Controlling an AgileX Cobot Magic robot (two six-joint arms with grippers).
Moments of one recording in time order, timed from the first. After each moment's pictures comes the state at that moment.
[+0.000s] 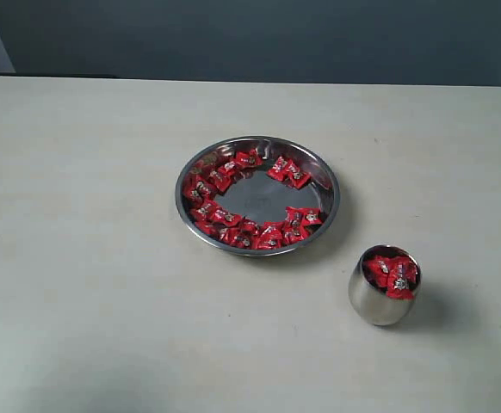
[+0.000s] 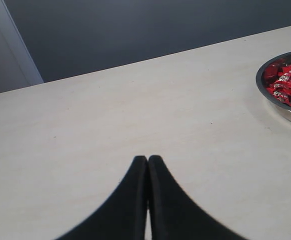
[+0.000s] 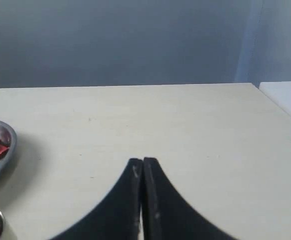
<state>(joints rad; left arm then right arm) -0.03 0.00 0.00 0.22 0.32 -0.06 -0.04 0.05 0.00 -0.15 0.23 0.15</state>
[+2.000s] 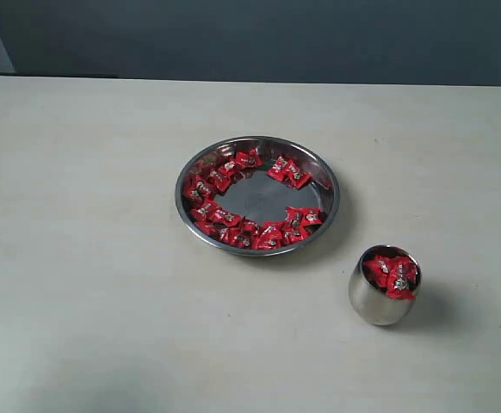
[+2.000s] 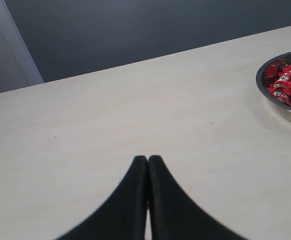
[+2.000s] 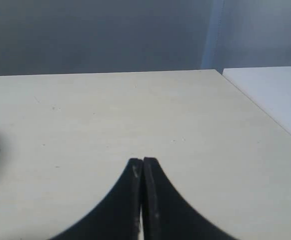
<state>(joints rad) -0.03 0.00 0.00 0.22 0.32 -0.06 -0.16 0.01 0.00 -0.12 0.31 0.09</state>
